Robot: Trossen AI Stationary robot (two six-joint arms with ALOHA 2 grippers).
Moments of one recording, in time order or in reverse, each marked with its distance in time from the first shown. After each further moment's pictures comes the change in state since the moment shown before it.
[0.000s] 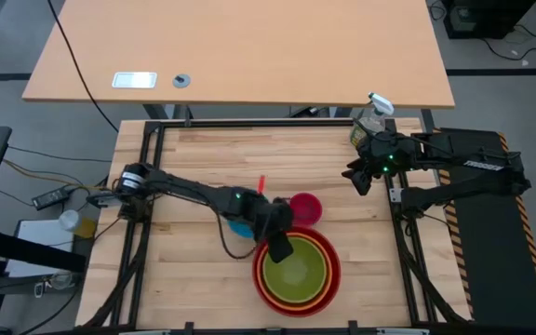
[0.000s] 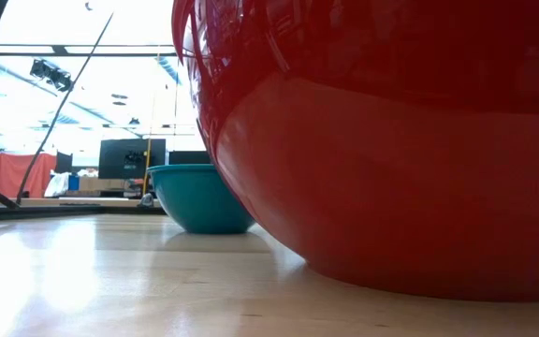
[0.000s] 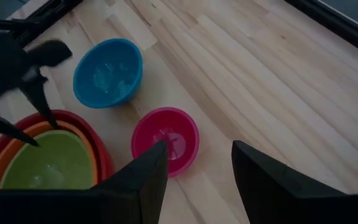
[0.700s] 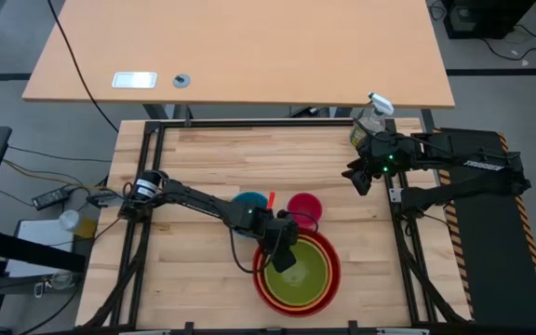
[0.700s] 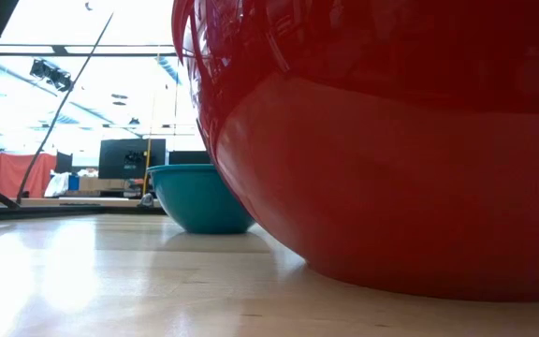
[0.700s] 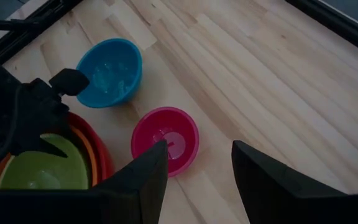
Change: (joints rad) left arm -0.053 0.135 0.000 0.049 -0.045 -0.004; right arm 0.000 0.000 0.000 -0.003 0.000 0.003
